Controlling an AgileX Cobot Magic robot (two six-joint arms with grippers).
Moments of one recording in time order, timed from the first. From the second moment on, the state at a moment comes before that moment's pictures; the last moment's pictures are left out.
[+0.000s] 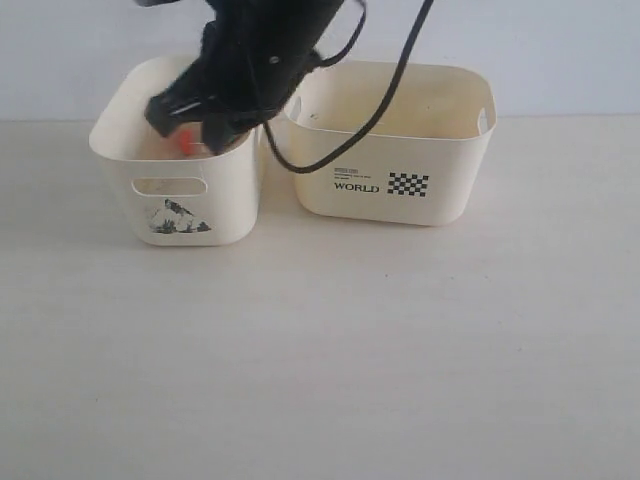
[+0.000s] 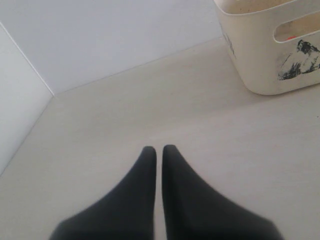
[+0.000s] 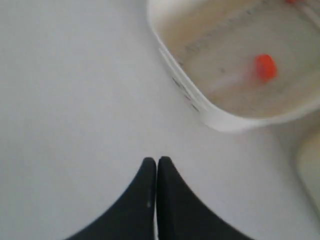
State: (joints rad) left arm -0.01 0.00 0.00 0.38 0.35 -0.03; right arm 0.60 2.01 -1.89 0.29 0.98 -0.31
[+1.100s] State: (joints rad) left arm -0.01 0.00 0.00 0.38 0.35 -0.03; right arm 0.21 2.53 -2.52 0.35 1.19 0.04
